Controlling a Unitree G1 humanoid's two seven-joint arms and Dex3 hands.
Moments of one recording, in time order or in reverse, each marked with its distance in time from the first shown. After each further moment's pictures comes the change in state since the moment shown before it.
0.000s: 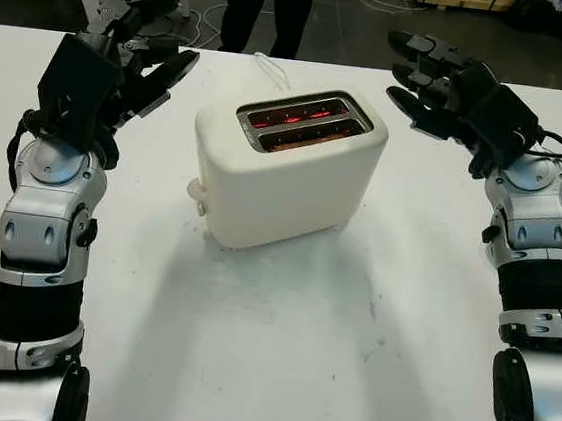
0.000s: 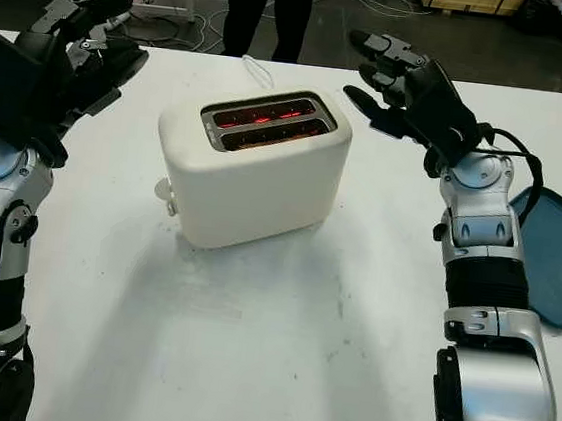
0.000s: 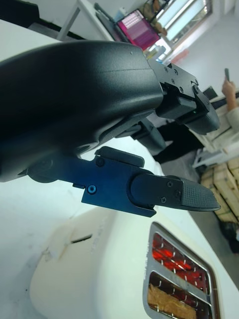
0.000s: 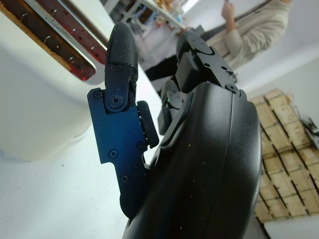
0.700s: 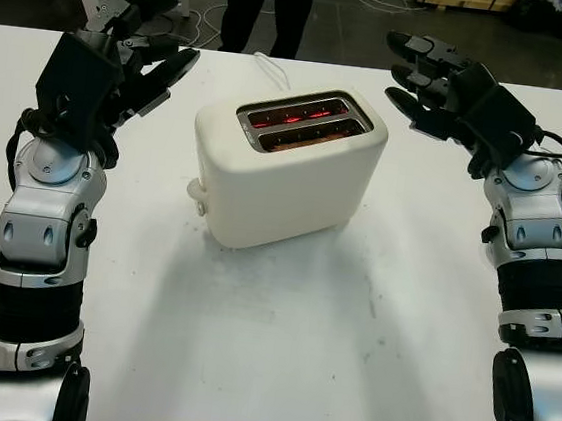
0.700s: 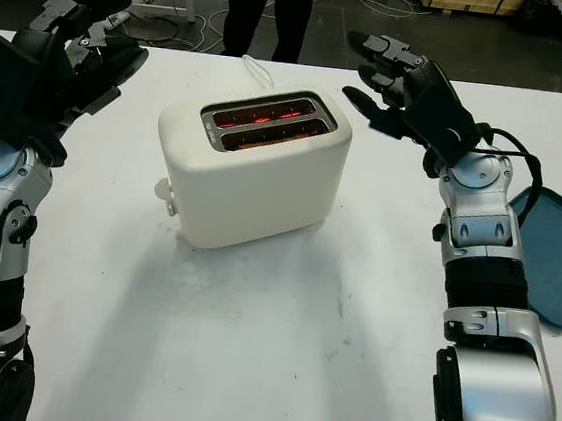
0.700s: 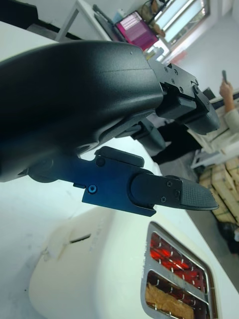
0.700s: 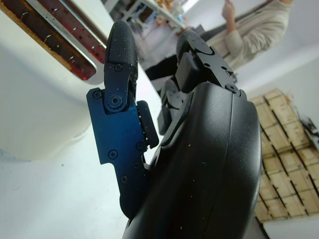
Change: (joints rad) left arm 0.000 0.000 -0.001 -0.011 0.001 0.003 0.001; right arm 0.000 0.001 0.002 0.001 -0.006 0.000 -0.002
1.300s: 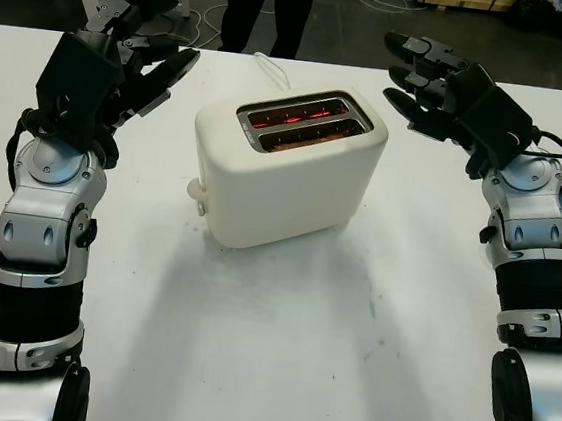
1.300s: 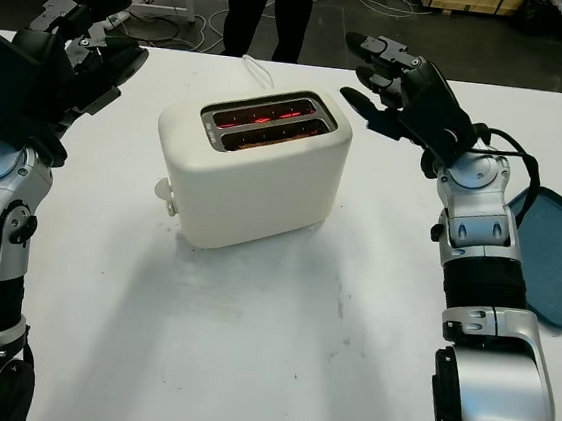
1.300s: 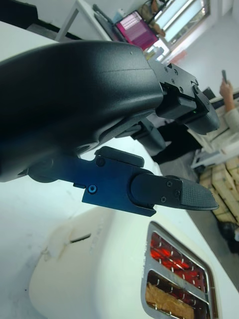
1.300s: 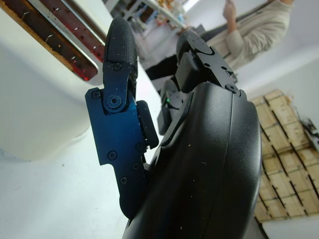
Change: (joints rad) left arm 0.000 0.000 0.000 0.000 0.000 0.001 -0.001; right arm 0.000 0.003 0.005 0.000 -0.004 0.000 -0.005
